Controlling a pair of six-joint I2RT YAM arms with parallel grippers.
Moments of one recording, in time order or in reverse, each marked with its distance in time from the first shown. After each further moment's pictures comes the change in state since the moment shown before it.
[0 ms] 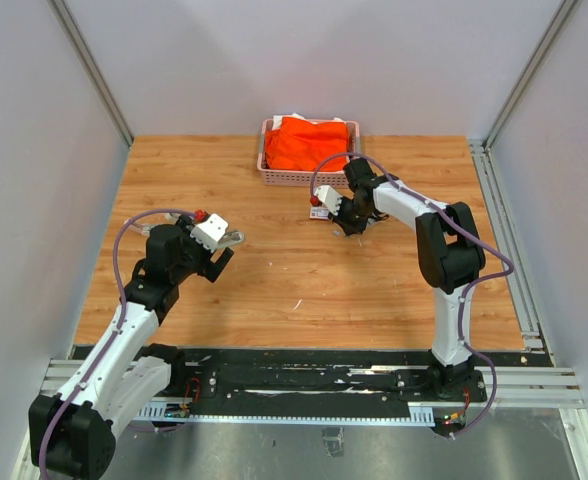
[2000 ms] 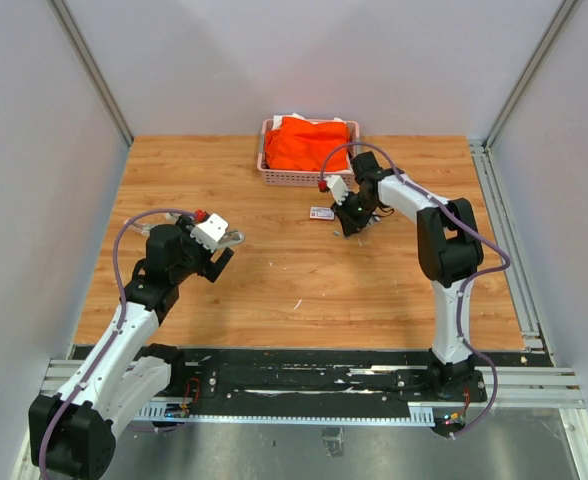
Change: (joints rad) left arm 0.000 0.000 0.000 0.000 0.000 0.000; right arm -0.055 0.054 0.084 -0.058 -0.105 0.226
